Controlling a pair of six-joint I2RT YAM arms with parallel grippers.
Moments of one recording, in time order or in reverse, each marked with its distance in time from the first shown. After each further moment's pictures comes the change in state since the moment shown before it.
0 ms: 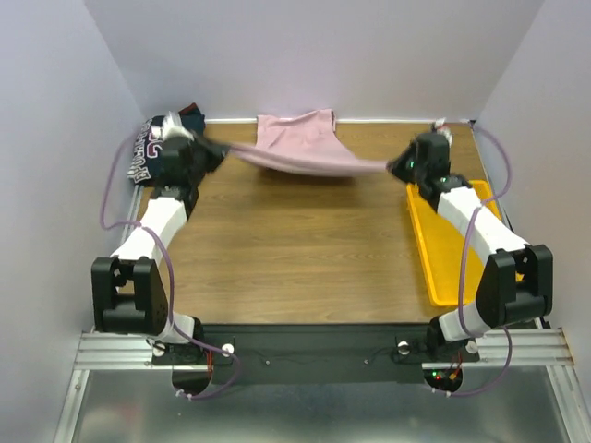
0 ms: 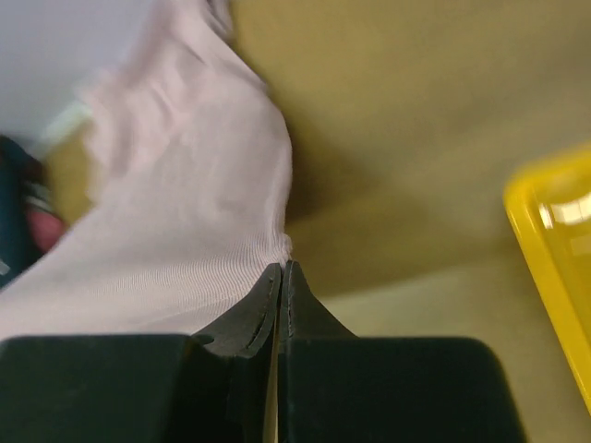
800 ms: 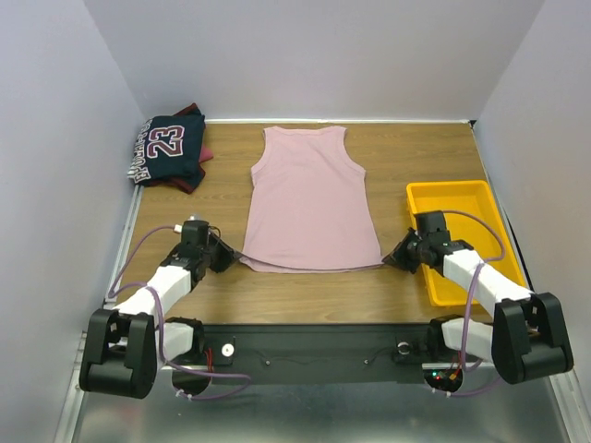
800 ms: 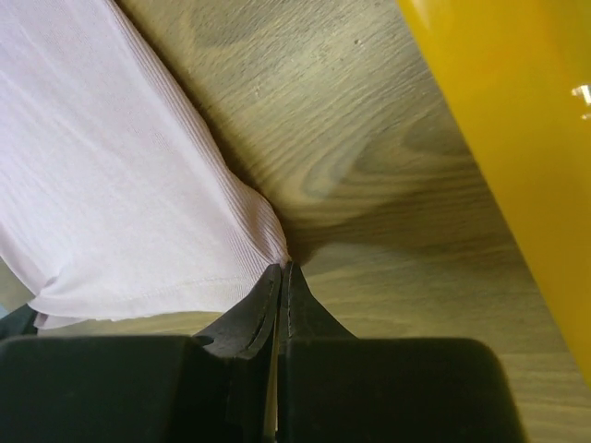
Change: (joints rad) left arm -0.080 -0.356 -0.767 -0.285 -0.007 -0.085; right arm 0.000 -0.303 -0.734 -0.181 -0.296 0.214
